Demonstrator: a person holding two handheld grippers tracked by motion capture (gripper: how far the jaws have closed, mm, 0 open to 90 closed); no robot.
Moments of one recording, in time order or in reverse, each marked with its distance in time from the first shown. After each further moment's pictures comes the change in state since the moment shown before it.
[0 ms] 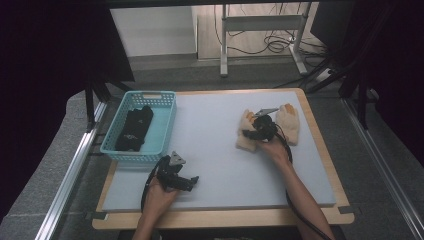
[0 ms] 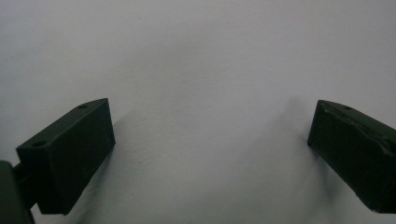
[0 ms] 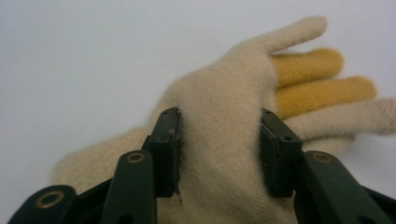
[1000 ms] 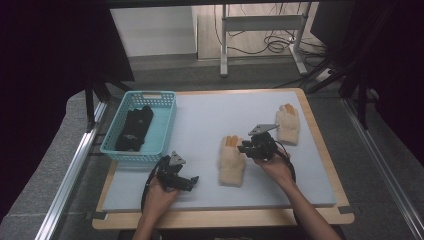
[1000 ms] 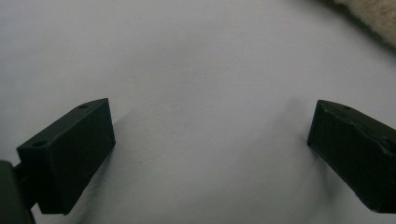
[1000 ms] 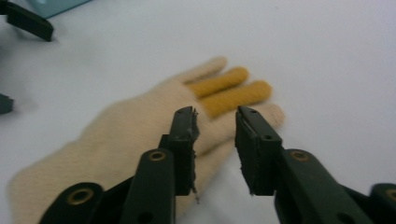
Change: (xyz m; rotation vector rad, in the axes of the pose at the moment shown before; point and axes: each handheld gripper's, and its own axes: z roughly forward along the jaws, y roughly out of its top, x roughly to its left) left arm 0.000 0.000 0.000 0.001 0.001 0.000; right arm 0.069 -0.016 -0.055 -0.020 0.112 -0.044
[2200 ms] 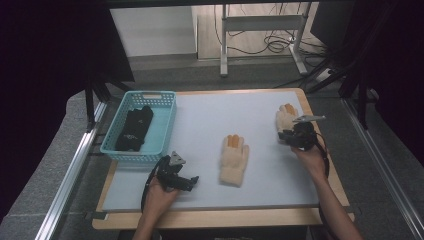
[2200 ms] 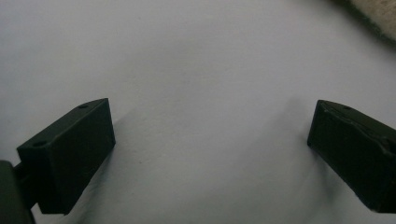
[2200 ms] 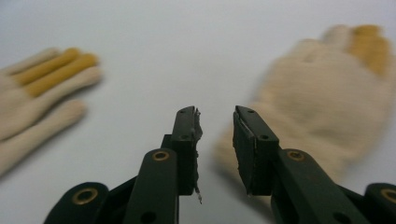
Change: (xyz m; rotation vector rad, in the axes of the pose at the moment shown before) left arm 0.000 0.000 0.000 0.000 -0.001 0.000; right arm -0.108 -0.041 -0.063 -0.031 -0.247 0.203
